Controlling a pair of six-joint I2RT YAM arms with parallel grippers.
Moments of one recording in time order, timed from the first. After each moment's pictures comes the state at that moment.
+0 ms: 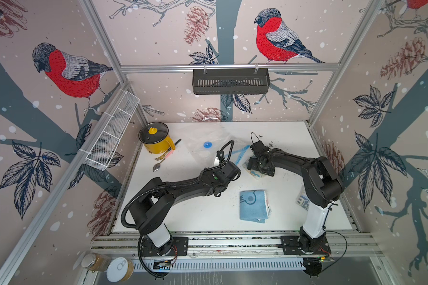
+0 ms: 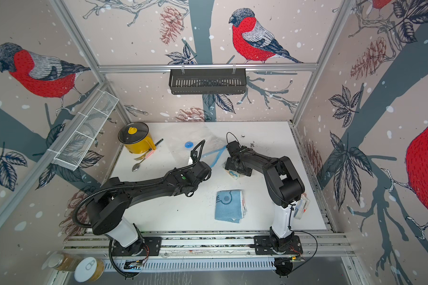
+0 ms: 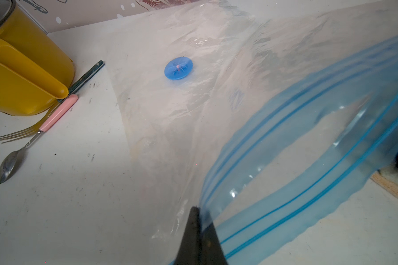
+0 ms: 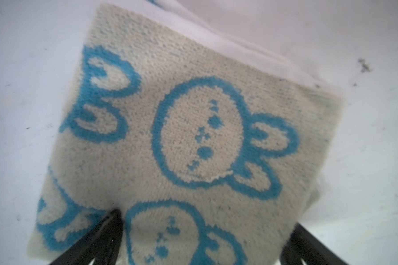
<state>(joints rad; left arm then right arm) -0.91 1.65 1.00 -0.34 -0.74 -0.59 0.49 1.88 1.14 -0.54 0.19 0.70</state>
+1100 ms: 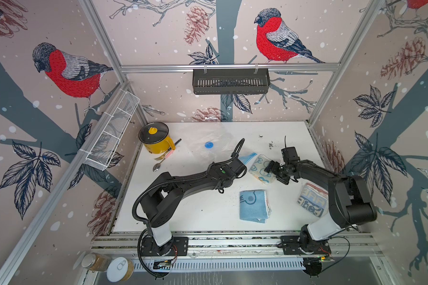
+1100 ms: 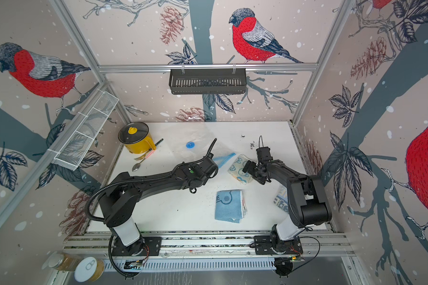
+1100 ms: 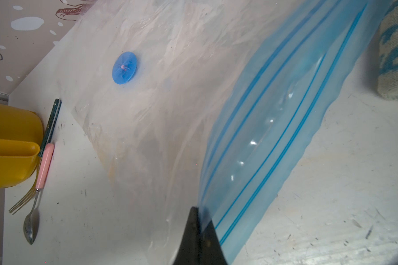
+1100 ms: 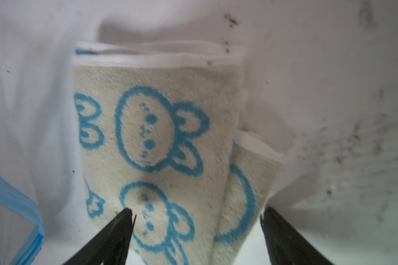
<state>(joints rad) -0.91 1.76 1.16 -0.47 -0.58 -0.24 0.17 1.60 0.83 -0.34 -0.24 0.69</state>
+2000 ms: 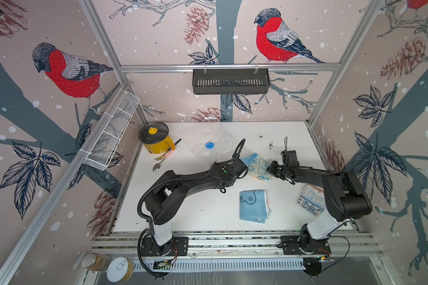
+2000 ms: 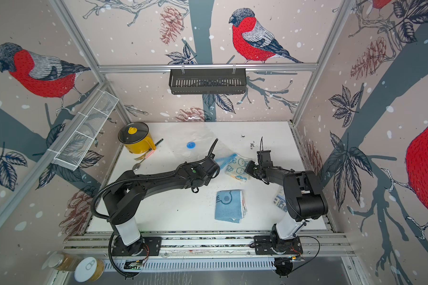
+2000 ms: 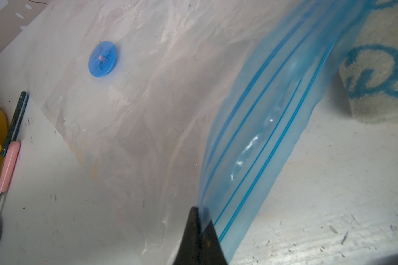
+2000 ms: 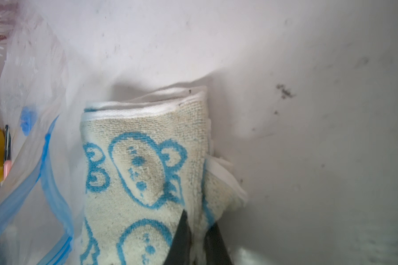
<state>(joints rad) -0.91 1.80 1.18 -0.46 -0.52 -0.29 0.15 1.63 0.70 0.00 -0.32 0.61</state>
